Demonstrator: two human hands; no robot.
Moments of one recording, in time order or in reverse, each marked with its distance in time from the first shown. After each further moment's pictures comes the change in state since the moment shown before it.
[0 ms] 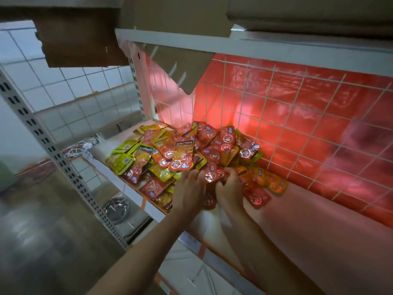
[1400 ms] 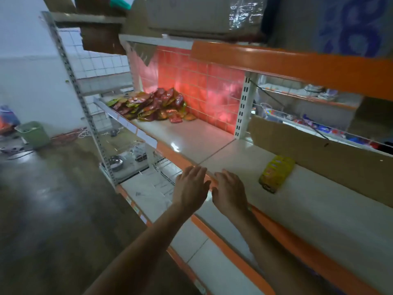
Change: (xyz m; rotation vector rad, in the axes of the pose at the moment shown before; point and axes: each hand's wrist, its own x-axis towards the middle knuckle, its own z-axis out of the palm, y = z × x) left_hand -0.332 0.479 -0.112 -0.100 -0.059 -0.160; right_hand -0.299 0.241 -0.454 -0.680 -0.161 -0.624
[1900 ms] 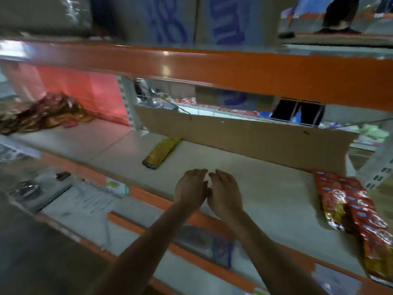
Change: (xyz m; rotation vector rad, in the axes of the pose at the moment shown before) left_hand -0.045 0.319 0.082 -0.180 -0.239 0.261; right_hand -0.175 0.246 -0.126 -0.036 0.087 0.269
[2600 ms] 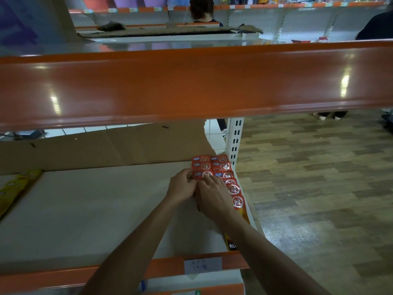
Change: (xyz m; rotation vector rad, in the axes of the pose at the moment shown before) left_hand 0.065 0.261 0.147 -0.546 -0.377 -0.017; right_hand -0.085 0.262 -0.082 -0.191 -0.017 0.299
